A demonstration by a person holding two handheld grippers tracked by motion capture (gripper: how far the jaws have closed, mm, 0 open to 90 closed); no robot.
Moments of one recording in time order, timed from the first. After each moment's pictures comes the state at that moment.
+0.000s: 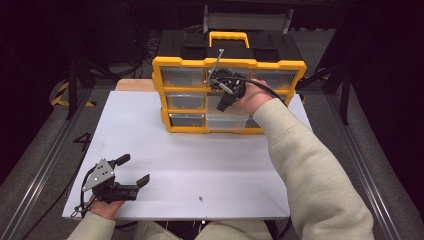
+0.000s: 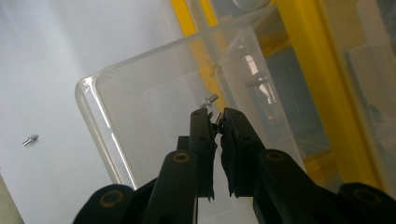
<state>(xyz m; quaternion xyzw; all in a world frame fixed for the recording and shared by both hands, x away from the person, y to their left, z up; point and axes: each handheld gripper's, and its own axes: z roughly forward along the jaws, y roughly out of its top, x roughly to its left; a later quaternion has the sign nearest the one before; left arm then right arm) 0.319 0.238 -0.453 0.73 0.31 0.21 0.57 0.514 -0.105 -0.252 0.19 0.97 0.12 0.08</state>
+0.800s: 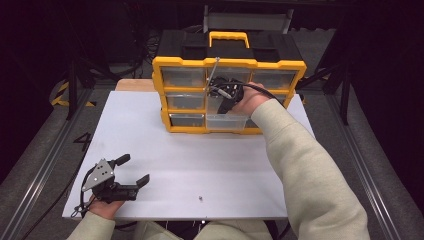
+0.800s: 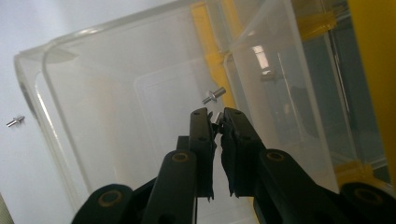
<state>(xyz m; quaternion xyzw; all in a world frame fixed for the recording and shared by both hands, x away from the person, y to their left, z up) 0.318 0.238 -0.453 0.73 0.31 0.21 0.57 0.524 -0.104 -0.276 0.16 0.98 0.09 0.06</state>
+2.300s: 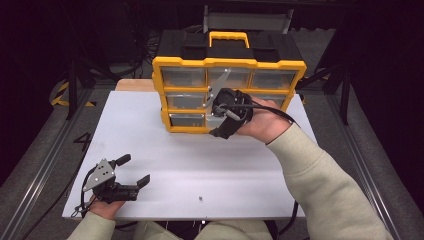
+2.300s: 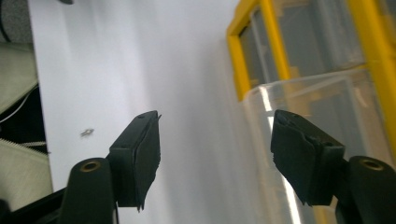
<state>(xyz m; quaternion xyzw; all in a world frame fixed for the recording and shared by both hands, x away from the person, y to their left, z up) 0.318 0.237 -0.453 0.73 0.31 0.21 0.57 0.416 -0.104 -0.230 0.09 0.97 0.20 0.14</state>
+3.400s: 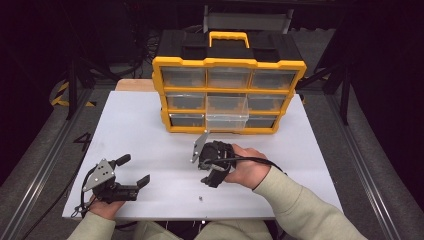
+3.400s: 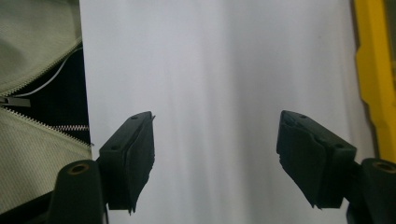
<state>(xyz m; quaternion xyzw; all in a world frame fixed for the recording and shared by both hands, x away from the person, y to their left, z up) 0.318 0.237 -0.453 0.73 0.31 0.21 0.57 0.363 -0.077 -0.341 0.05 0.98 0.16 0.08</state>
